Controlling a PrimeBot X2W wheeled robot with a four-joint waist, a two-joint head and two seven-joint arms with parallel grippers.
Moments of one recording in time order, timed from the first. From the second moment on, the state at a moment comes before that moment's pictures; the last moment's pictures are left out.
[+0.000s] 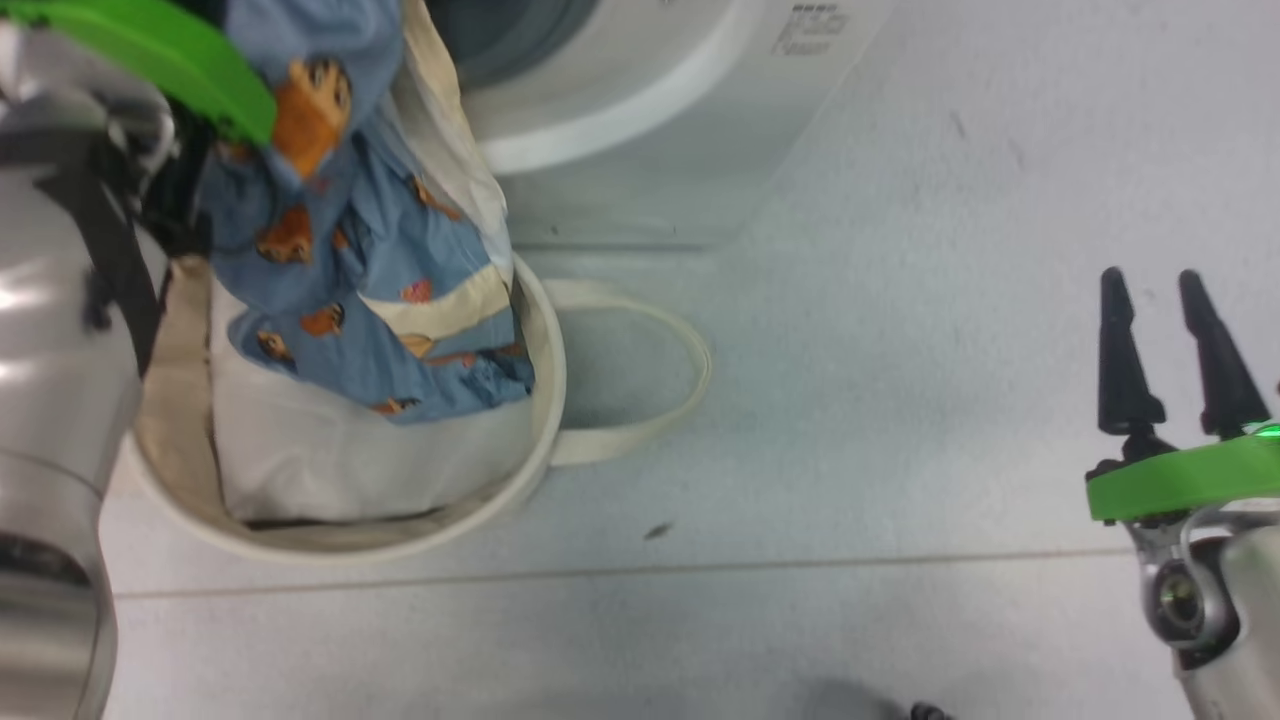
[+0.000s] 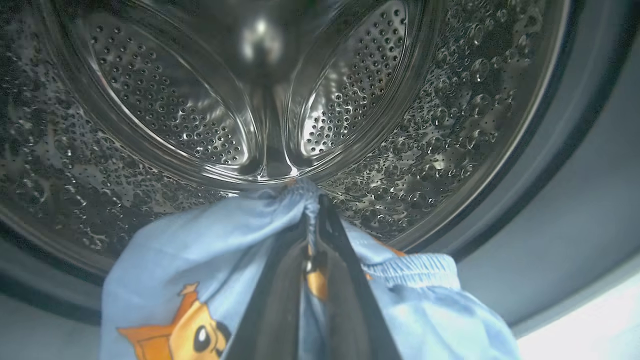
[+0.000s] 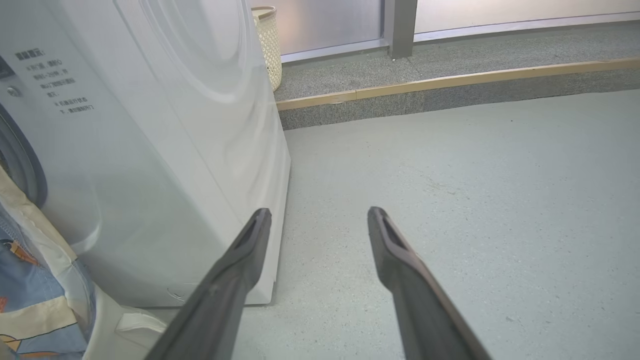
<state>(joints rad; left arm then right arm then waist) -1.31 0.28 -0.55 1.06 -0.64 -0.11 -0.25 -0.27 -0.34 0.12 0.16 0.55 0.13 -0.25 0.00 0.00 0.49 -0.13</state>
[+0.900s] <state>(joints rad) -1.59 0.27 -0.37 0.91 -0.39 0.02 -0.26 -0.24 -0.33 0.02 0.05 0.53 0.13 -0.25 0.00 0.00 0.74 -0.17</state>
